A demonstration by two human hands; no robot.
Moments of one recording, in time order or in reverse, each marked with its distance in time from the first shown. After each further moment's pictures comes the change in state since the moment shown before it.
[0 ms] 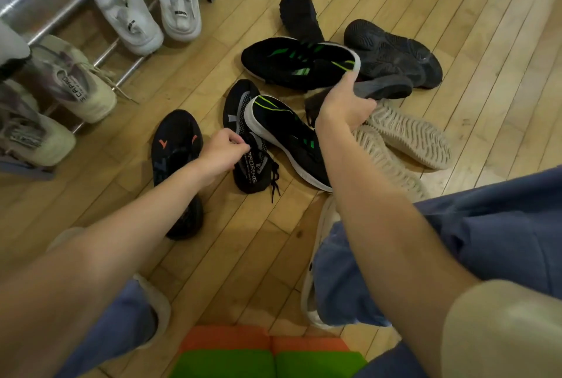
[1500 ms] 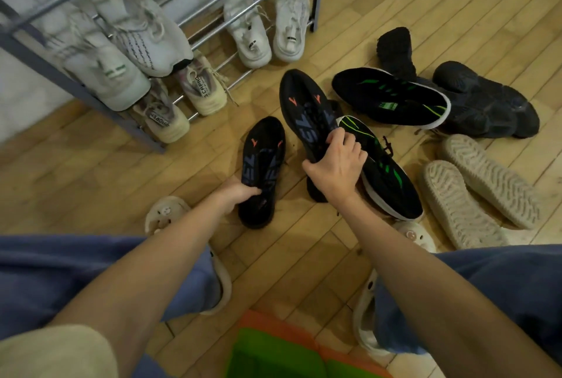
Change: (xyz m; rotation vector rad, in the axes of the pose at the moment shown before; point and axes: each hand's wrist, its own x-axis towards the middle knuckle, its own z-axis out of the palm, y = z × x) left_hand -0.058 -0.101 -0.069 -0.186 0.003 -0.437; right_hand -0.109 0.104 -0.015 -1.105 -0.476 -1.117
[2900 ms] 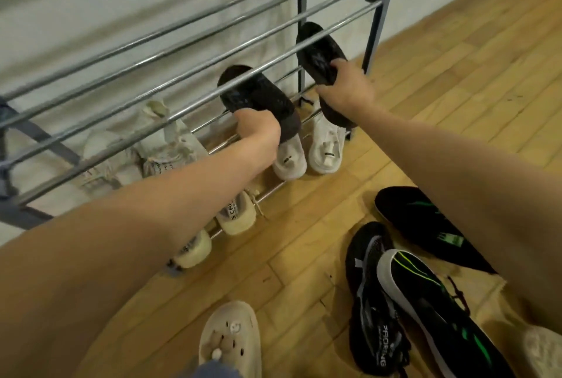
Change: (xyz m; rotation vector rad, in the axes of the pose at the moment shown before) left_hand 0.034 0.285 -0.134 -0.670 0.639 0.361; right_hand 0.320 -0.180 -0.054 0.219 -0.028 -0.279
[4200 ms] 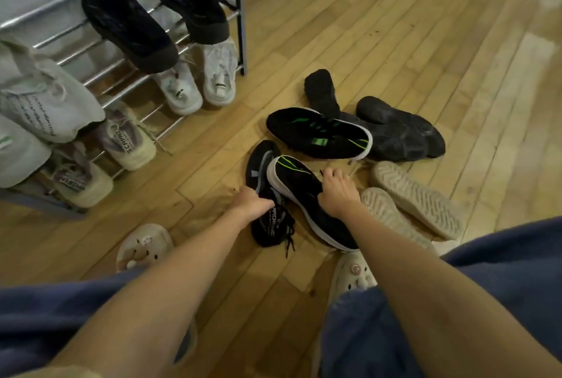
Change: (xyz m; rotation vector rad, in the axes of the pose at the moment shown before) left_hand -0.178 -0.221 0.014 0.773 -0.753 -0.129; right_hand -0.315 0.204 -0.036 -0.453 -0.485 0.336
